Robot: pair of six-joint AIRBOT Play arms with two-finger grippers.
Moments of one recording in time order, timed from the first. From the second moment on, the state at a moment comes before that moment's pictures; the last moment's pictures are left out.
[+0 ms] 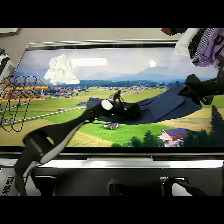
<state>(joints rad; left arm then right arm) -0.74 -2.04 1.66 0.43 -0.65 -1.73 -0.28 -1.25 1.49 2.06 -1.47 -1.38</state>
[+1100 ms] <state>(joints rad) -0.35 -1.69 1.84 1.32 -1.44 -1.87 0.06 -1.29 1.50 2.10 -1.25 -1.27</state>
